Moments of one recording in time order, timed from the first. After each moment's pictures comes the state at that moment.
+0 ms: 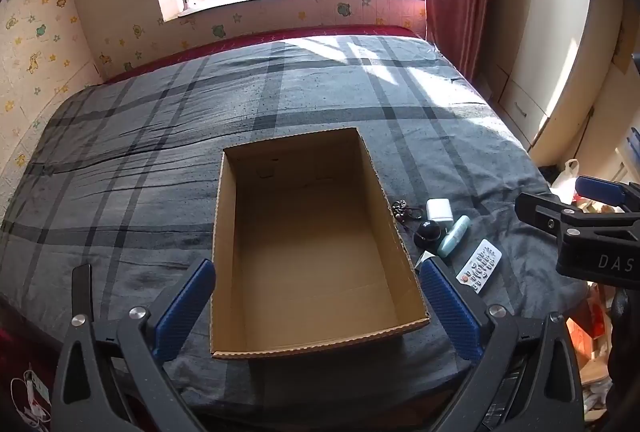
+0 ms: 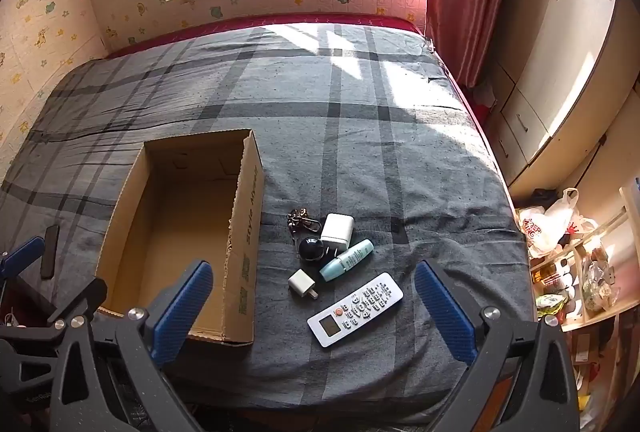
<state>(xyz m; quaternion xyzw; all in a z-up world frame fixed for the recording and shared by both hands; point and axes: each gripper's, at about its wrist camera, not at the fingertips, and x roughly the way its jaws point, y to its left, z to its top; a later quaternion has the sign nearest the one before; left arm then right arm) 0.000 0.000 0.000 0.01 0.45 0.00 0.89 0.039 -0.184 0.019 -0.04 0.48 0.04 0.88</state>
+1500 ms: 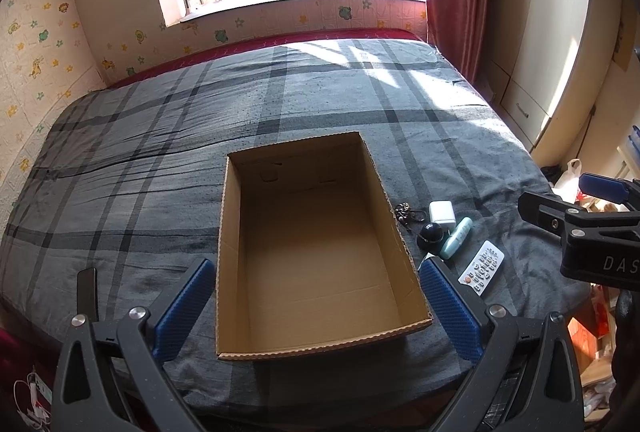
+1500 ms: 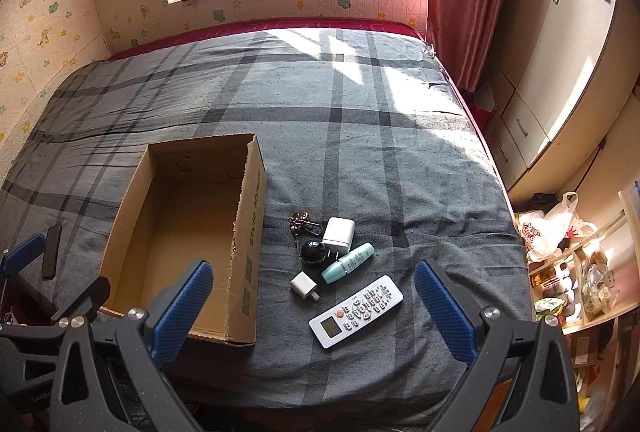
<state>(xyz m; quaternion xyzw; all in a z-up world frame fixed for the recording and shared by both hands) -0.002 -0.002 0.006 0.02 0.44 0.00 0.90 0.036 -0.181 0.026 -0.04 0.47 0.04 0.88</state>
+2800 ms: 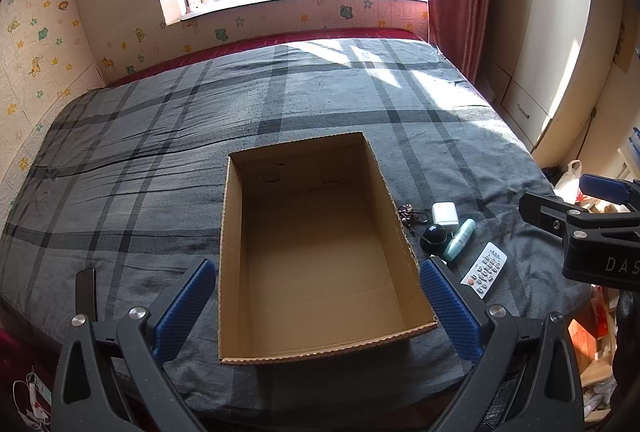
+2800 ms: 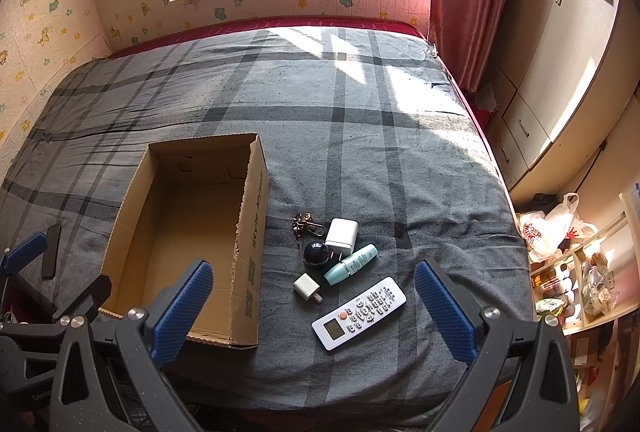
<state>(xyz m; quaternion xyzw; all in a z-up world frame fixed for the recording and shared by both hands) 0.002 0.000 0.004 0.02 0.44 0.00 0.90 0.038 -0.176 0.026 -0.04 0.47 0.04 0.88</state>
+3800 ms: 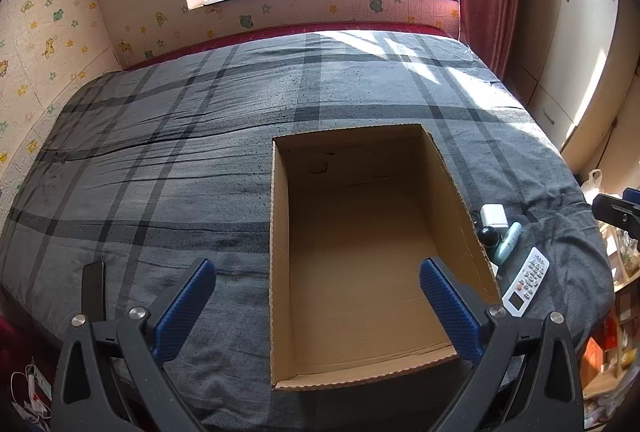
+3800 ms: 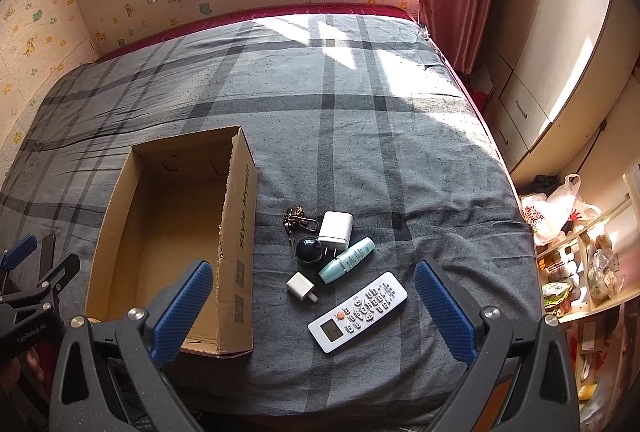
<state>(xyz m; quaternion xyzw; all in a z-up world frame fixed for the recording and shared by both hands) 0.025 0.068 -0.036 0.01 0.45 0.03 0.89 0.058 -0.189 0.005 -0.02 0.49 0.03 0.87</state>
